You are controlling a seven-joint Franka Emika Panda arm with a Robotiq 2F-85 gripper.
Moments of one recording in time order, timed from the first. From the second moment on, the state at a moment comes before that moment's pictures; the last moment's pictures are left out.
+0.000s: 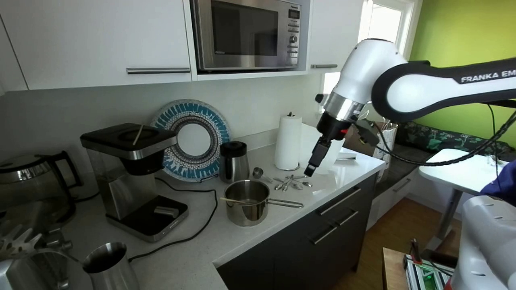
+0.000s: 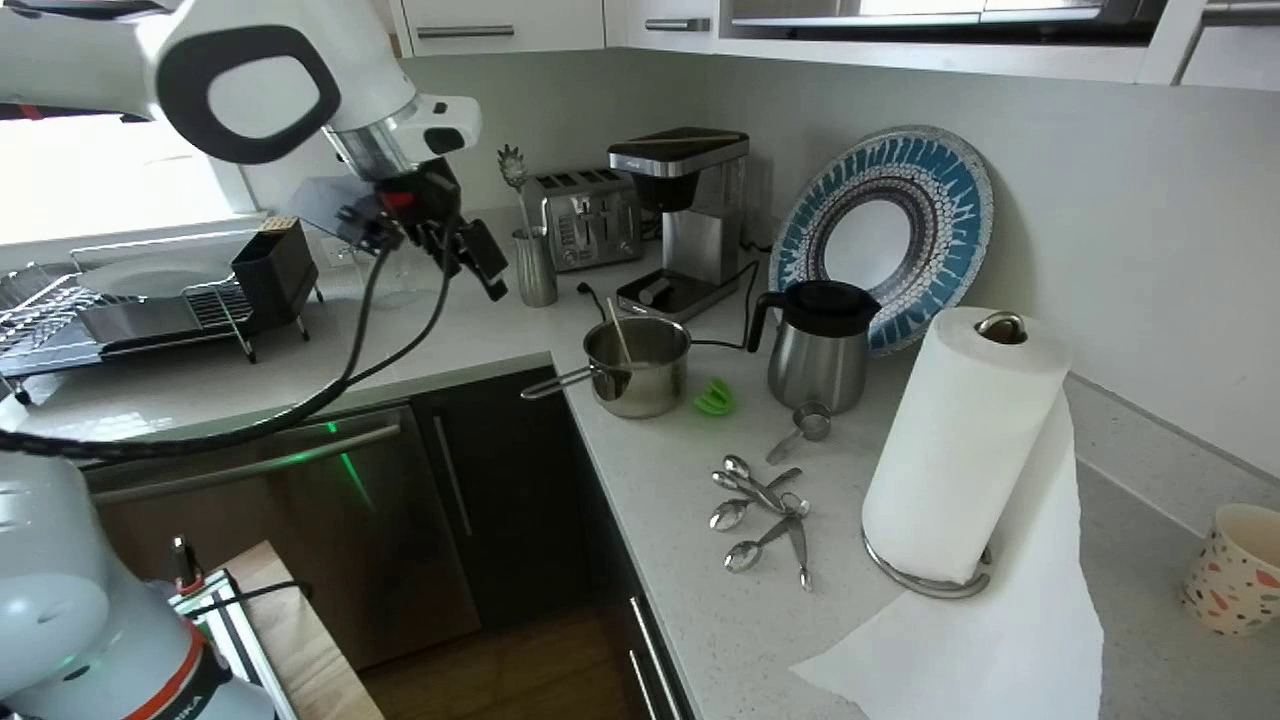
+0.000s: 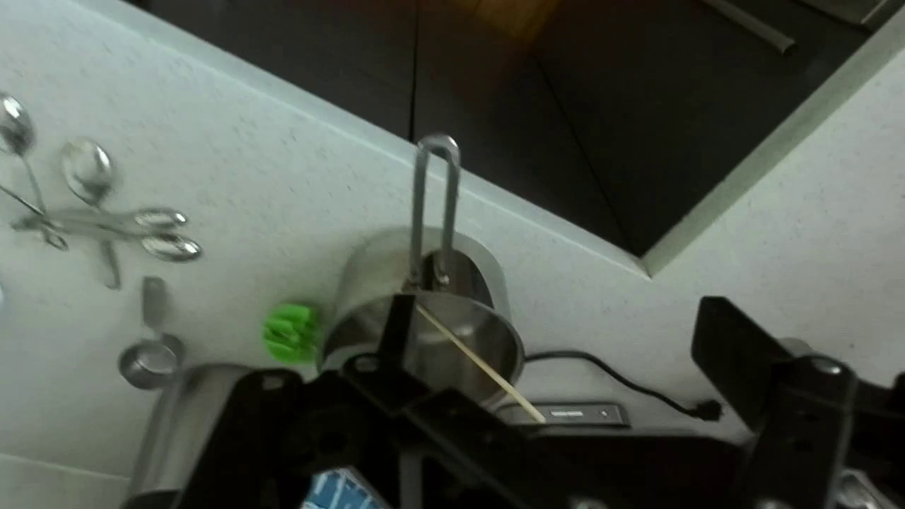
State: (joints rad) arm 0.02 -0.69 -0.06 -2.46 0.02 2.14 -0.10
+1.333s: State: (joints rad) arm 0.09 -0.18 0.05 -2.28 -0.28 2.55 -0.28
